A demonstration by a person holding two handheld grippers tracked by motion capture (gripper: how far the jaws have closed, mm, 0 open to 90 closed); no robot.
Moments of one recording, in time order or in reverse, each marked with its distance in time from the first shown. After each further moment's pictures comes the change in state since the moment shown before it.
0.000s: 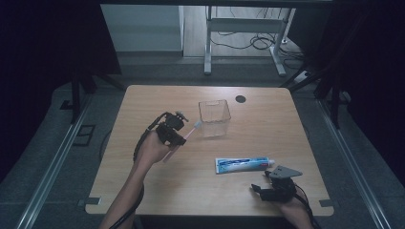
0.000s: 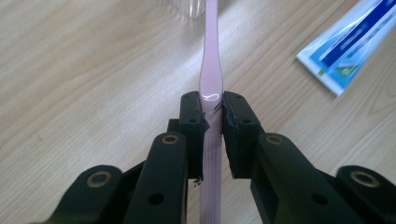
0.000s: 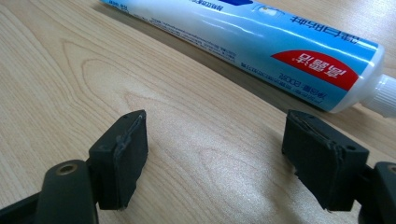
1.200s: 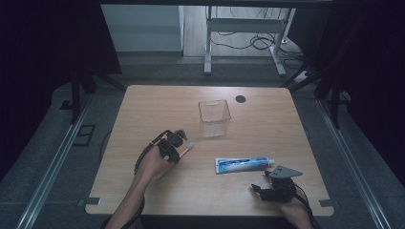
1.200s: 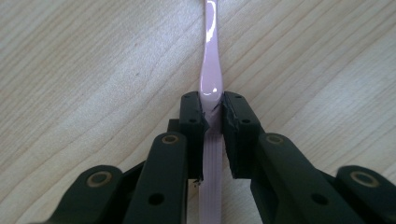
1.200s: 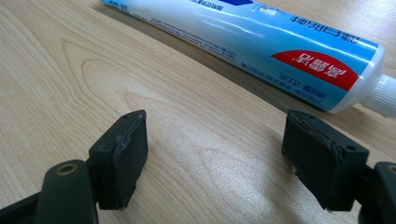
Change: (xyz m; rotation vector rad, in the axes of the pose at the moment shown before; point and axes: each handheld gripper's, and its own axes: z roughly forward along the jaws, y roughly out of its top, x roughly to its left) left arm 0.002 -0.037 0.064 0.259 0.023 -0.029; right arm 0.000 0.000 0.000 0.001 0.000 0.002
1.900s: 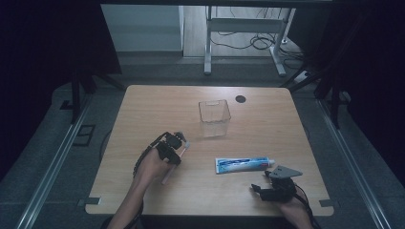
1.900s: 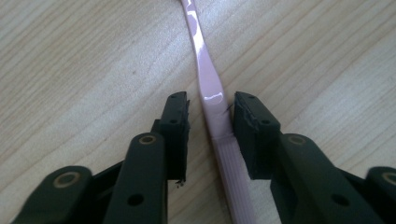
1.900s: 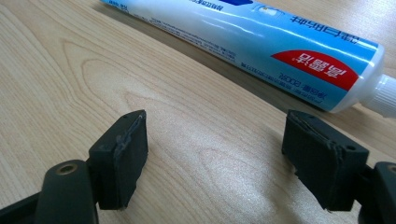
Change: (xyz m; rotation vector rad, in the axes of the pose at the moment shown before) left arm -0.001 -0.008 0.007 -0.038 0.003 -0.009; right arm 0.000 0.000 0.000 0.000 0.000 0.000
